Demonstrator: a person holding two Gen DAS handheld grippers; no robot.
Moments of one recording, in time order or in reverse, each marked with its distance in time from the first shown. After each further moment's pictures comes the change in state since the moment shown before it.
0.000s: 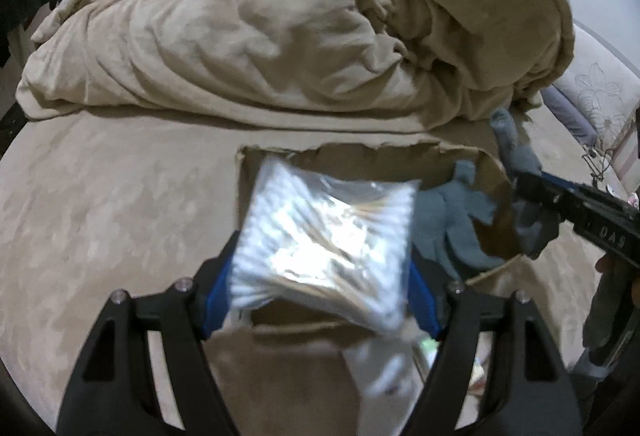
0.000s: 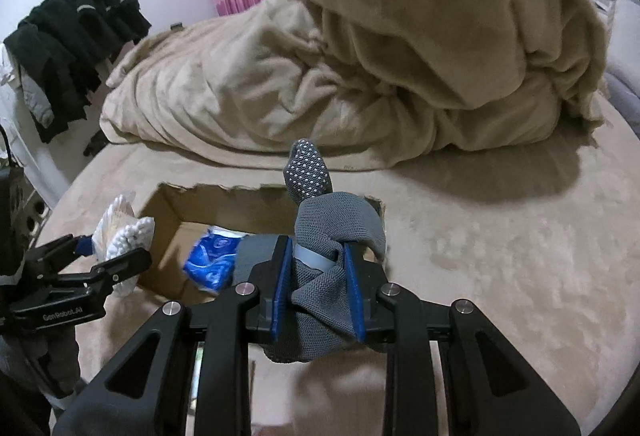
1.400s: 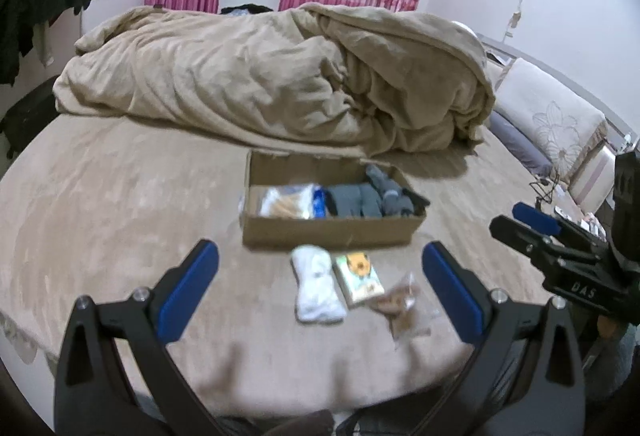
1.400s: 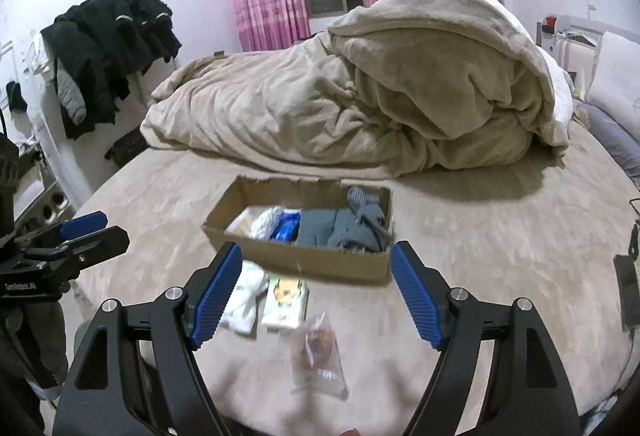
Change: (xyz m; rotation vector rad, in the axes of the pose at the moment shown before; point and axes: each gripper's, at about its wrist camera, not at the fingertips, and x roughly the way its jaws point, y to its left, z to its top) left arm -0.186 -0.027 -0.081 -0.071 -0.164 -0.062; right arm -0.153 0.052 -0.058 -0.068 -0.137 0.013
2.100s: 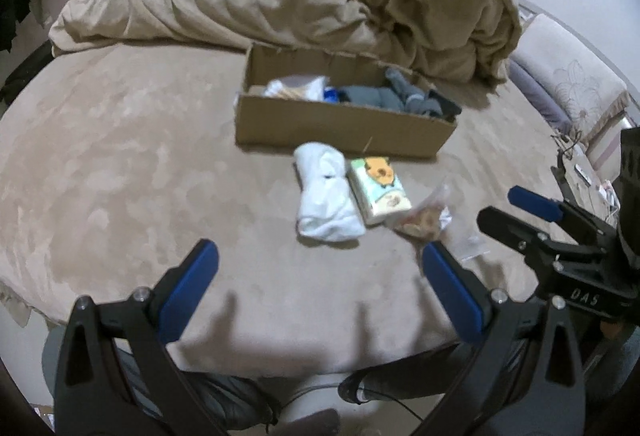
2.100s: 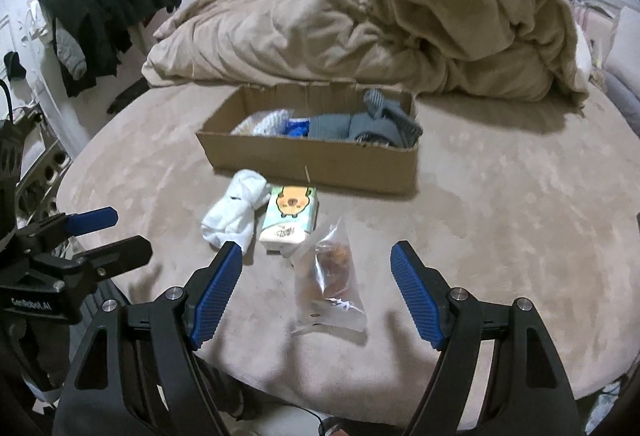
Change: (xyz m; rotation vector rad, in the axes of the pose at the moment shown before) left arm 0.065 0.000 -0.067 -0.022 0.218 0.037; right arm 0.048 0.006 -0.068 -0.013 0.187 0.032
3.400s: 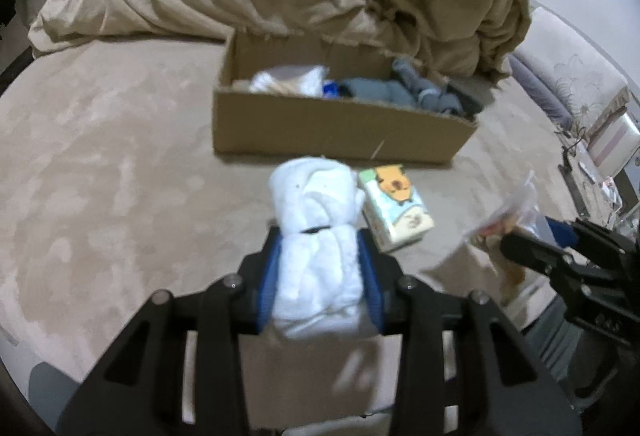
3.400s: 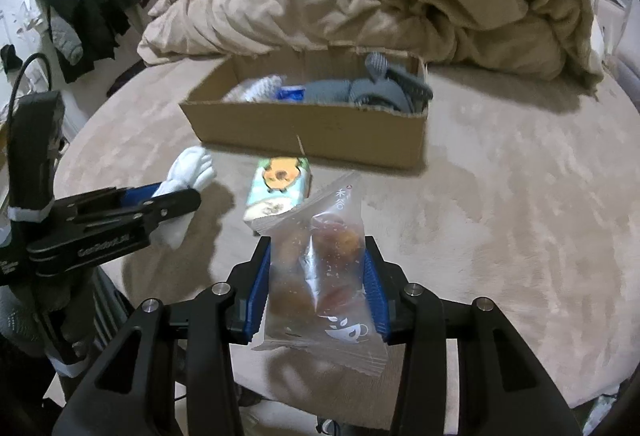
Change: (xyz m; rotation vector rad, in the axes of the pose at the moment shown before) left arm 0.036 0.005 0.020 0.023 -0.007 -0.028; right arm 0.023 -0.009 -0.004 -0.006 0.072 0.016
